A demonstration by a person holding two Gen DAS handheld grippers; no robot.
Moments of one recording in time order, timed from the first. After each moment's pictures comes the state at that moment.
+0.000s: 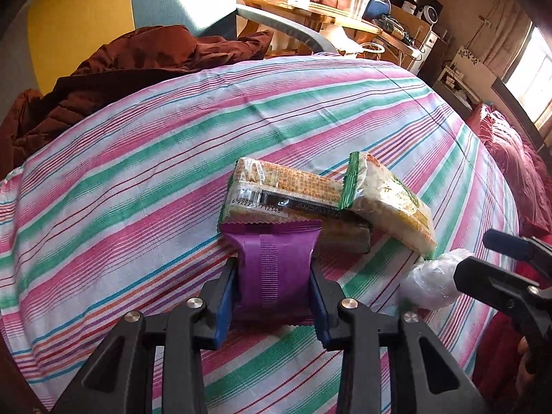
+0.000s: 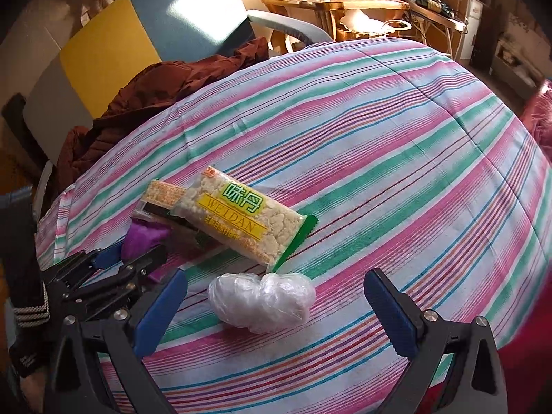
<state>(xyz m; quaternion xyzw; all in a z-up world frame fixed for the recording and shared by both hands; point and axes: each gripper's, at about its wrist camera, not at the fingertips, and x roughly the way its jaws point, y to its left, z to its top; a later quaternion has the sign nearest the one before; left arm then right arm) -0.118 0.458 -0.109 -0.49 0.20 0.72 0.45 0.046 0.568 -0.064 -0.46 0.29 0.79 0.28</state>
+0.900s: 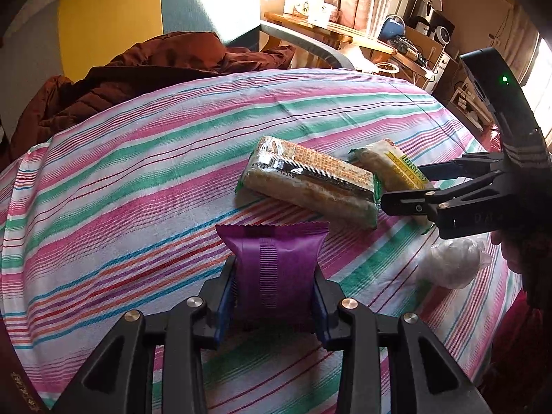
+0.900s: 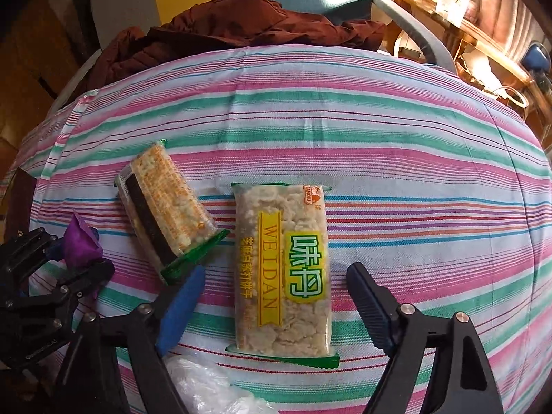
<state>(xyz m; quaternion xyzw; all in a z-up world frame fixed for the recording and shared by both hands) -0.108 0.428 -0.118 -0.46 0.17 0.76 0.42 -0.039 0.612 -0.110 -0.56 0.13 0.81 0.11</state>
